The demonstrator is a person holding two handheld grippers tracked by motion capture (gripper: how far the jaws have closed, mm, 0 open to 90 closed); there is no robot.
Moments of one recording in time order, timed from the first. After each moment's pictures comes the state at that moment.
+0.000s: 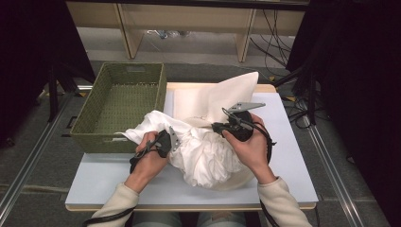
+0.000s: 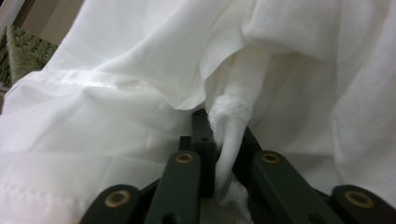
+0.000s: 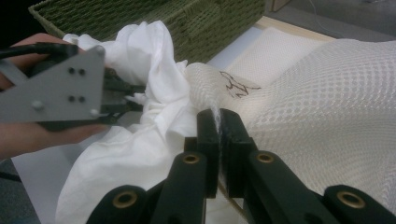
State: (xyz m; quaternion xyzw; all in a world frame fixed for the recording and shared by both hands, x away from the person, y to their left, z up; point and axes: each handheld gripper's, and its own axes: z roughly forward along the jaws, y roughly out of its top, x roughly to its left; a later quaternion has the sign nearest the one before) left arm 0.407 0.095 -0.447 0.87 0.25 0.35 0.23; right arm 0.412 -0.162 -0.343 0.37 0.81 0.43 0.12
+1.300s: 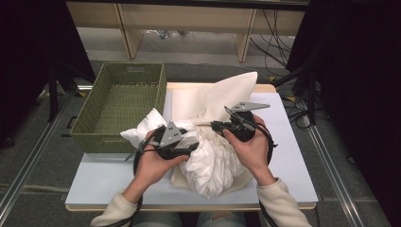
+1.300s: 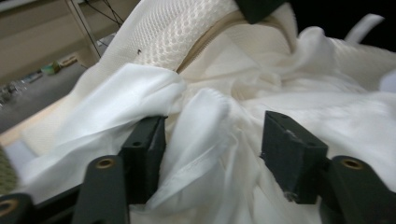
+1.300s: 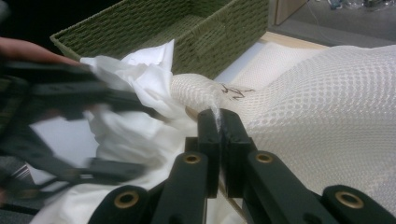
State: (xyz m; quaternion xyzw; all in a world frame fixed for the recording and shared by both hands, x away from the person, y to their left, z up) left arm 0.366 0.086 -0.387 0.81 0.24 0.24 0.48; right arm 0.405 -0.163 -0.338 0.38 0.79 0.46 0.12
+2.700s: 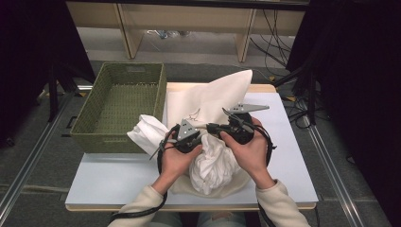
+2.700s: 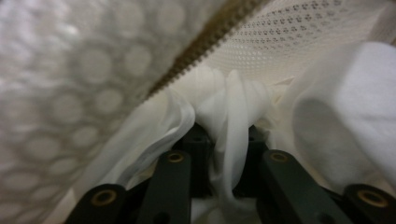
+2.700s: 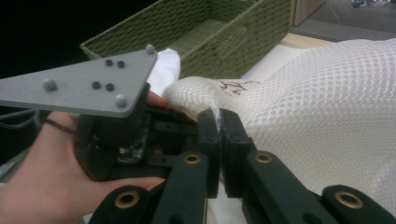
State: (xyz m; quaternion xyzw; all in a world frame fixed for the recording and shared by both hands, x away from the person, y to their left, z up) left arm 0.408 0.033 -0.428 0.76 0.33 0.21 0.53; right arm 0.396 -0.157 -0.334 0.37 0.79 0.49 0.08
